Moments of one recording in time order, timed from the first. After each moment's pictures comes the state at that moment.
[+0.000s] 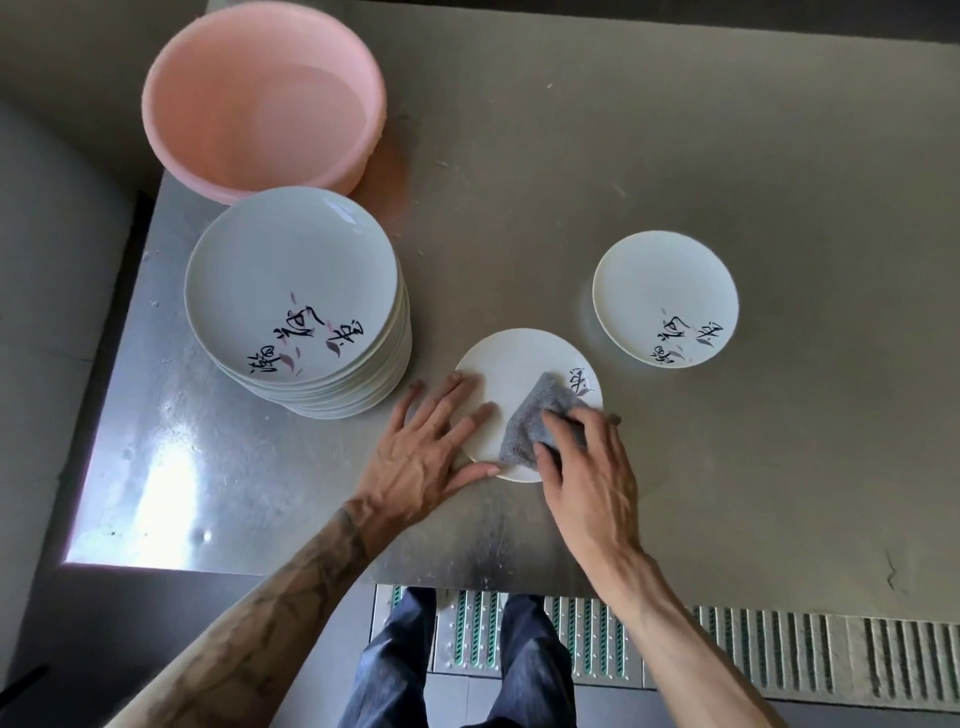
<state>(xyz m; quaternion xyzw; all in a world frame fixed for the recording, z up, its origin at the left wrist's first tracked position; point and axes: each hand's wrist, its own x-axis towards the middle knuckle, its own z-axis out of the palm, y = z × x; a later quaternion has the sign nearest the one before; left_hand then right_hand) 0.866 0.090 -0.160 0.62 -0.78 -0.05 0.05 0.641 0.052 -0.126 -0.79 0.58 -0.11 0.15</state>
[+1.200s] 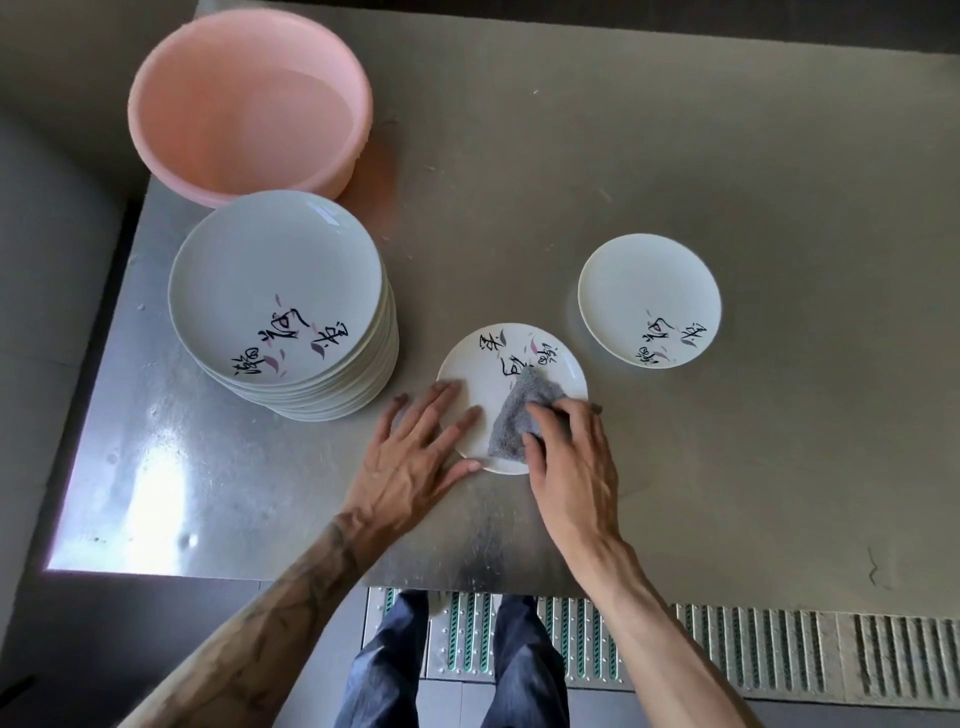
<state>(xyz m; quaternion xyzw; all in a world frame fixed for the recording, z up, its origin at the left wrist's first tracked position) 0.862 0.098 -0.166 0.65 -0.76 -0.05 0.06 0.649 0.044 -0.126 -0.77 0.60 -0.13 0.17</state>
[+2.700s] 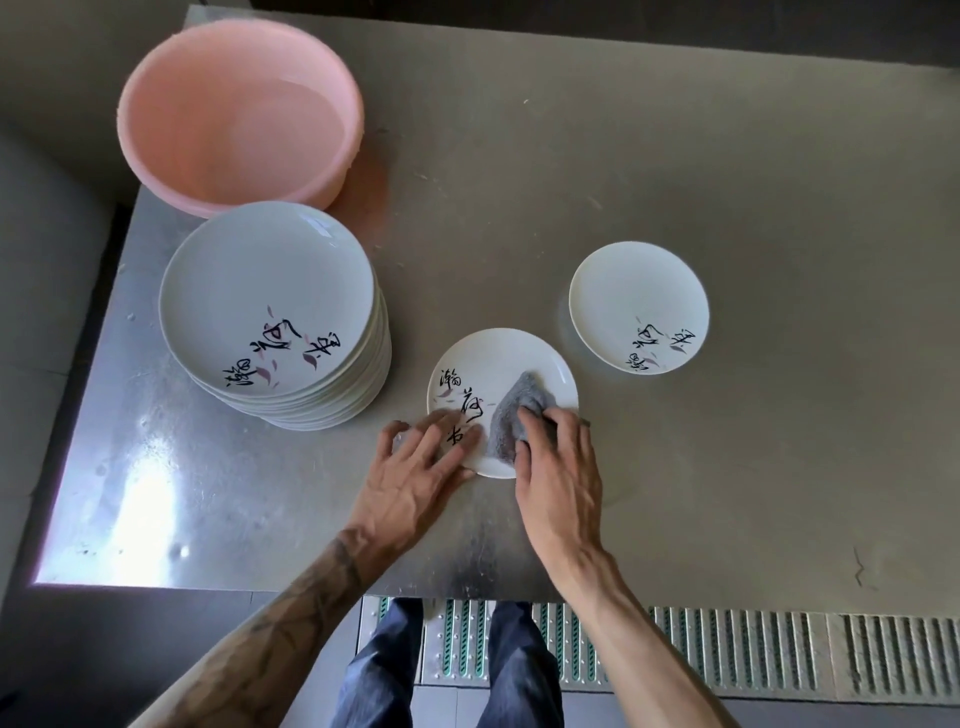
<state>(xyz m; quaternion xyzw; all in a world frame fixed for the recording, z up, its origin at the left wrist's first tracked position) 0.850 0.106 -0.167 0.63 -0.77 -0.06 0.07 0.660 0.050 -0.120 -0.76 0.63 -0.09 0.17</state>
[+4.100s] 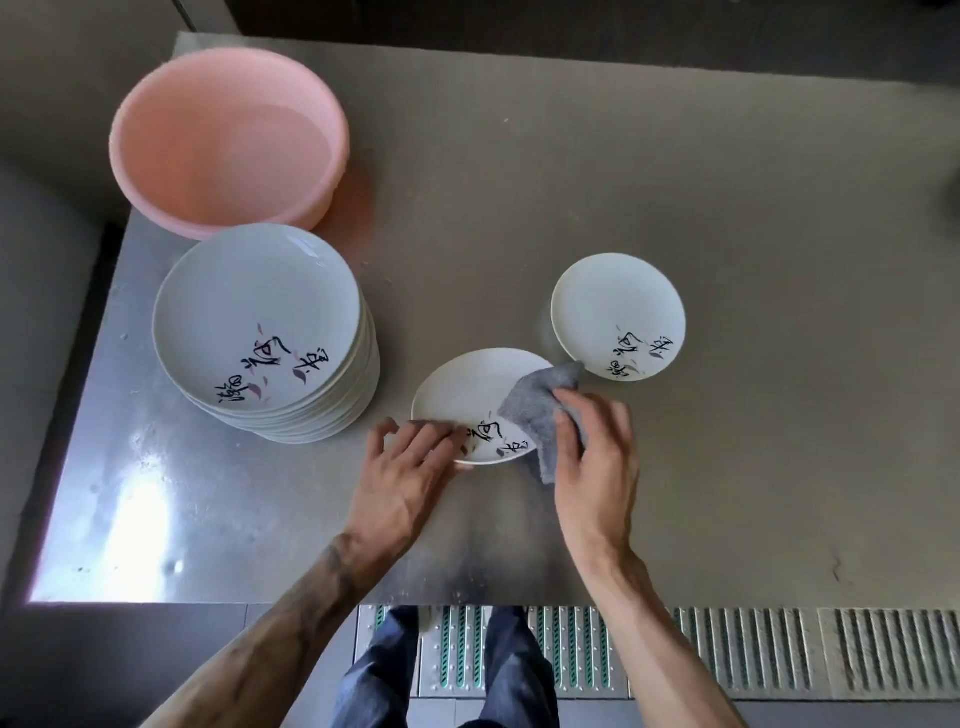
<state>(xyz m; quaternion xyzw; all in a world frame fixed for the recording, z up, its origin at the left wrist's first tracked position) 0.842 0.094 -0.125 0.63 -0.76 -0.05 0.16 0.636 0.030 -0.068 -0.65 0.64 -0.33 0.24</state>
